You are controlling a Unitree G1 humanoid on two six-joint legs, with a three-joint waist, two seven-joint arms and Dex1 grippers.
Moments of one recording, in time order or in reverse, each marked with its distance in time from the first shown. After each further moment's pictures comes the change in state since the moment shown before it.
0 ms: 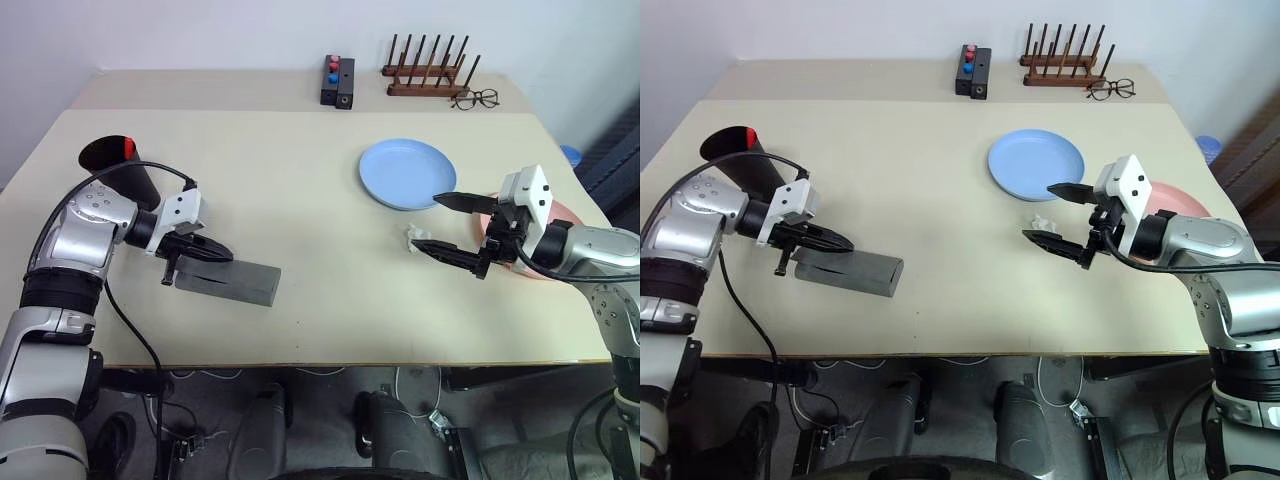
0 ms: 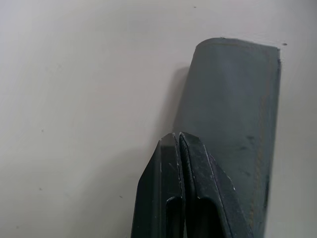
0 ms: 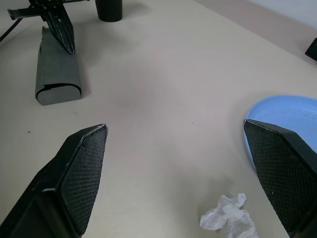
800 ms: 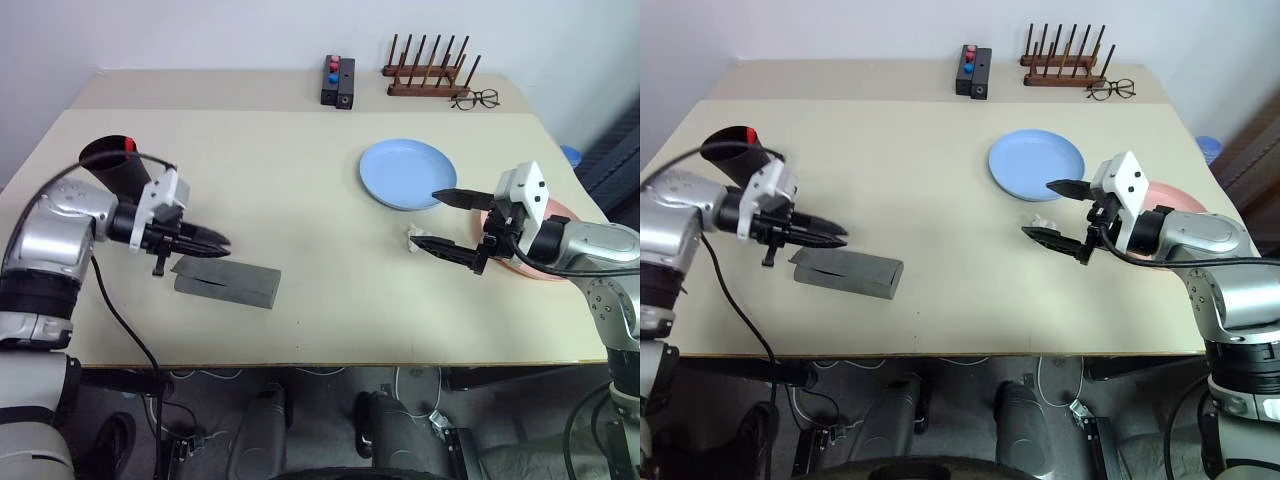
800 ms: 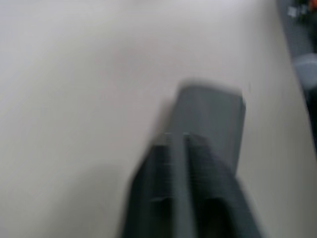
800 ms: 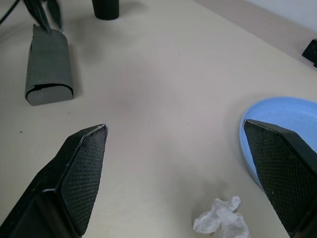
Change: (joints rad) left arm -0.059 0.063 0.014 -0.060 -0.276 0.222 0.001; right arm -0.039 0.010 0.029 0.050 -0.055 -0.030 -0.005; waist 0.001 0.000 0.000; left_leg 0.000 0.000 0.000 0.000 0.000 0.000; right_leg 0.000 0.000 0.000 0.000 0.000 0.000
